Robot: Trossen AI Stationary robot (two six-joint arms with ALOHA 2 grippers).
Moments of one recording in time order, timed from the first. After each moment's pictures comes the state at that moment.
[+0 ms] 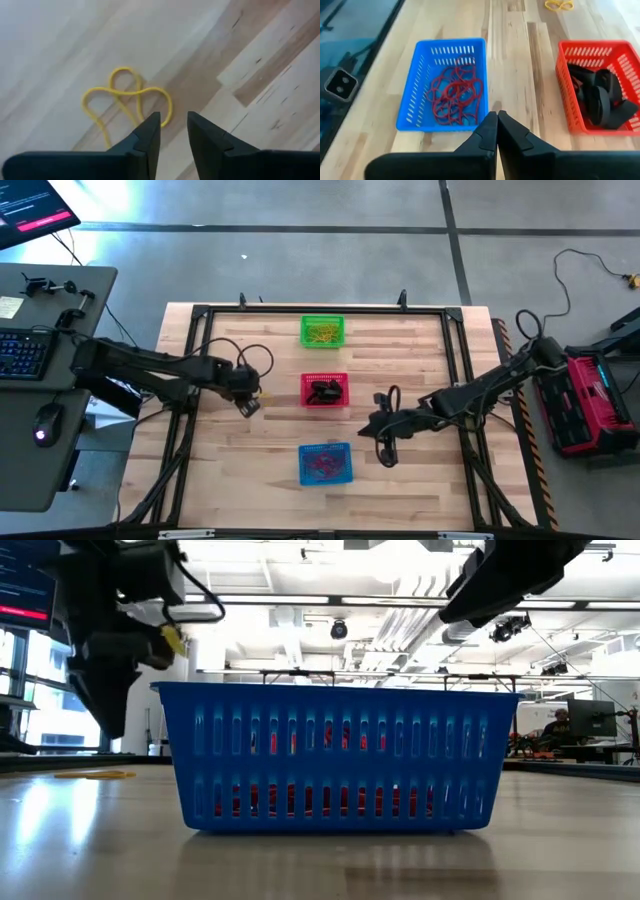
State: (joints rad) left arm 0.00 1.17 0.64 -0.83 -0.12 -0.73; right arm 0.43 1.34 0.82 -0.16 0.24 0.25
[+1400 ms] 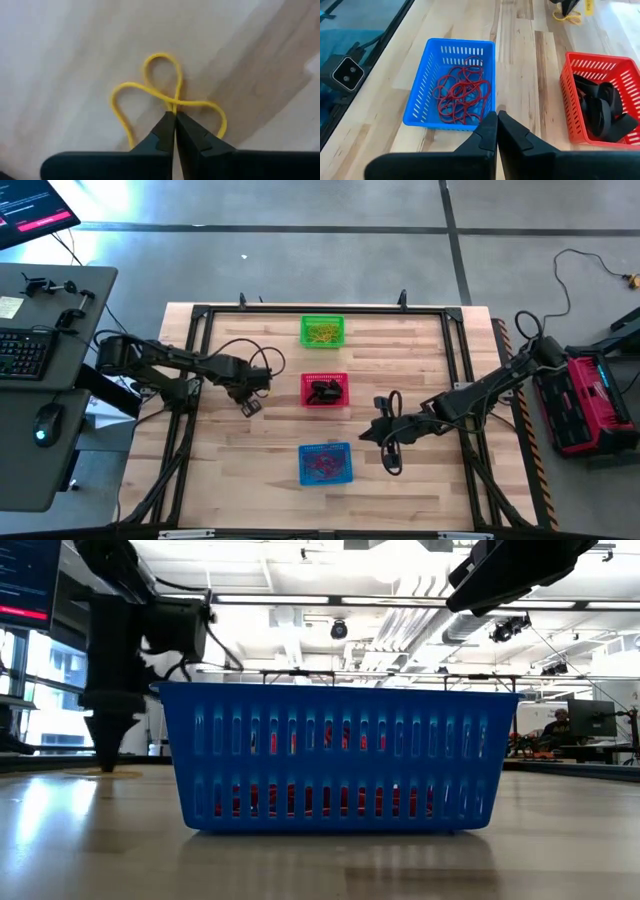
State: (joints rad) left arm 0.12 1.43 0.65 -0.81 -0.11 -0.51; right arm 0.47 1.34 0.82 -0.16 0.26 0.18
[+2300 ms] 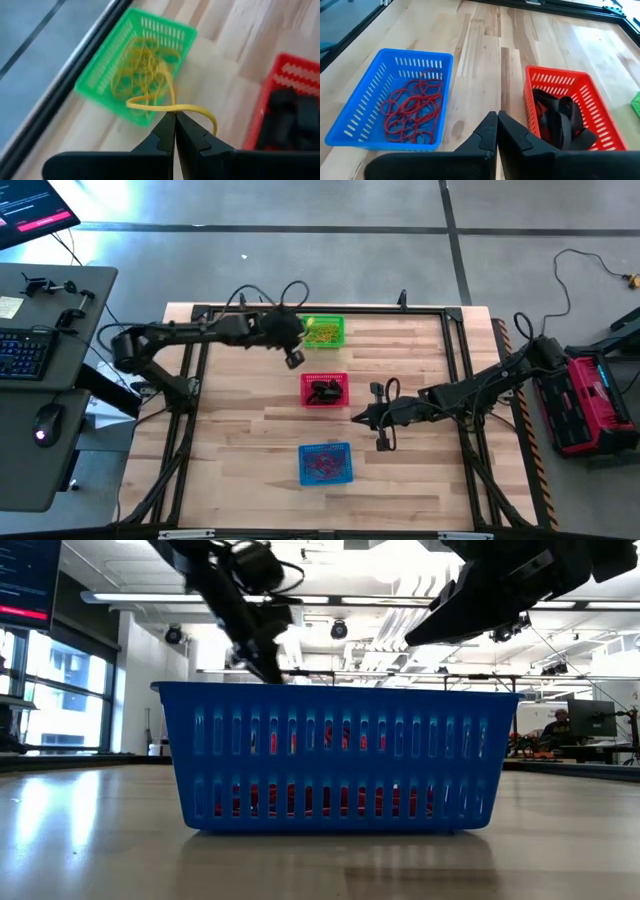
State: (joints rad) left arm 0.37 1.55 1.10 -0.43 -0.15 0.00; right arm 0.32 1.34 0.66 0.15 0.25 0.02
